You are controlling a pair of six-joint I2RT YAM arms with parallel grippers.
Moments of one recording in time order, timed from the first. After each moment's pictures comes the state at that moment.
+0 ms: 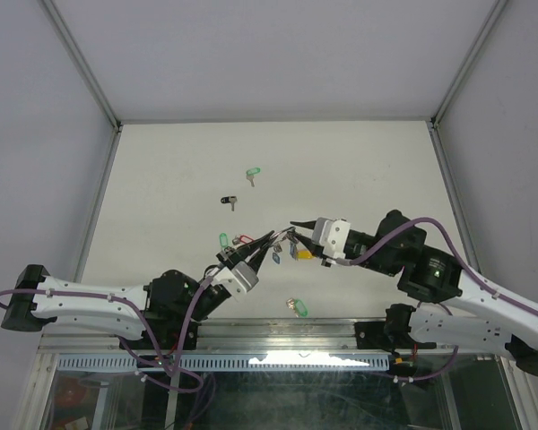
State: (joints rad) left arm -1.56 0.86 0.57 0.70 -0.62 0.62; right arm 1.16 0.76 0.94 -0.25 -0.06 -0.51
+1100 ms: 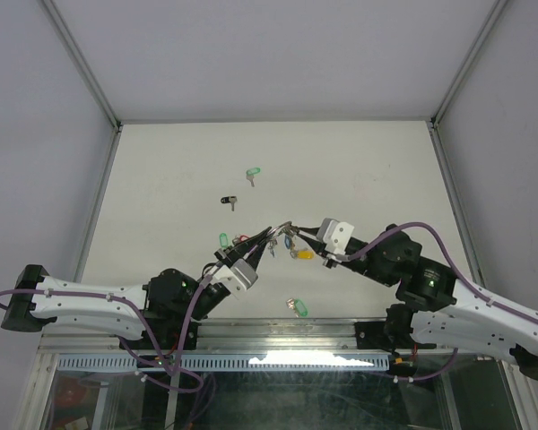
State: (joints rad) left arm -1.56 0.85 0.58 0.70 -0.65 0.66; right arm 1.16 0.66 0.75 -0.17 0.10 -0.39
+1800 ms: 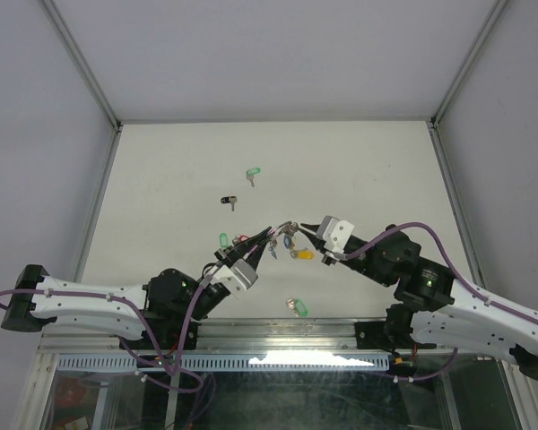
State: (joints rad) left arm -1.56 0.85 0.58 0.70 -0.65 0.66; right arm 1.16 0.66 0.74 -0.13 0.15 -0.41
